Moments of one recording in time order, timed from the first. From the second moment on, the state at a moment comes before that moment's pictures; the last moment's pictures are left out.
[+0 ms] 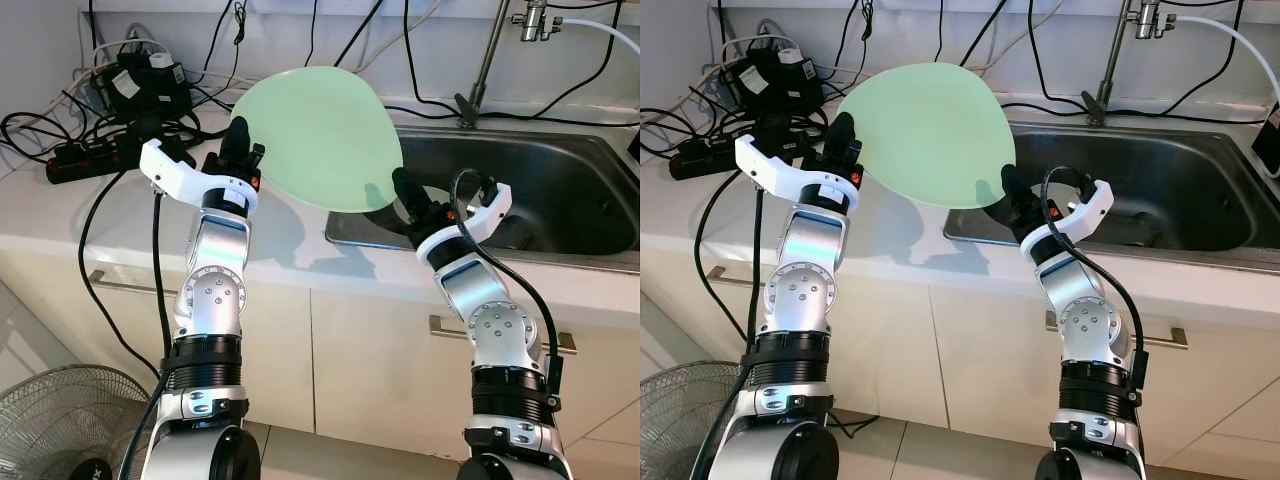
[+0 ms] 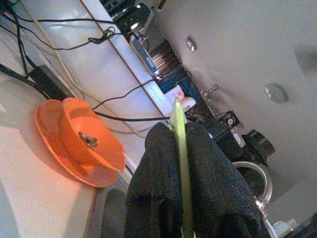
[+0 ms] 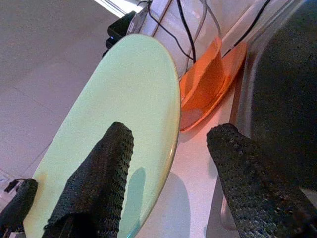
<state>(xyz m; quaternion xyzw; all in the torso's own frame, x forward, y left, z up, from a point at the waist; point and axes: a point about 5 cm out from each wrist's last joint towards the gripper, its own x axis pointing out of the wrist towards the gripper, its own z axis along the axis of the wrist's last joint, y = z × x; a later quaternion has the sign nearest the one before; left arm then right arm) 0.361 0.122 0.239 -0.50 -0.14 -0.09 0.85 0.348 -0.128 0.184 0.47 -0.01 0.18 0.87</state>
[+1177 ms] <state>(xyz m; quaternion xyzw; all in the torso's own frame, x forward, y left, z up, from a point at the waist) 0.359 0.097 0.242 -0.50 -0.11 -0.16 0.84 0.346 -0.120 0.190 0.49 -0.02 0.20 0.85</state>
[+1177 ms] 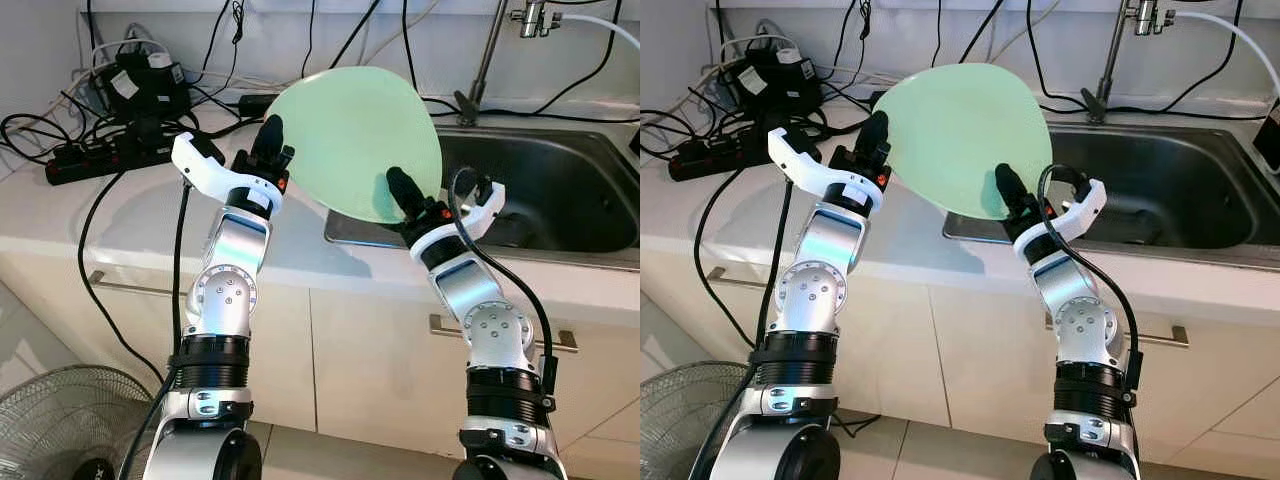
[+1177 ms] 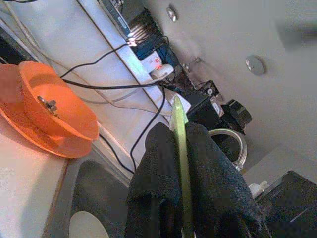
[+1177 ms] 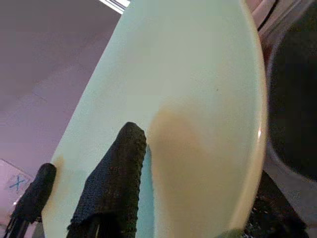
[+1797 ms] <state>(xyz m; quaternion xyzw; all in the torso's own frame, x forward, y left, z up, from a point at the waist) 0.362 0.097 0.234 -0.50 -0.09 -0.14 0.85 0.345 -0.128 0.194 0.51 -0.04 0.20 0.84</state>
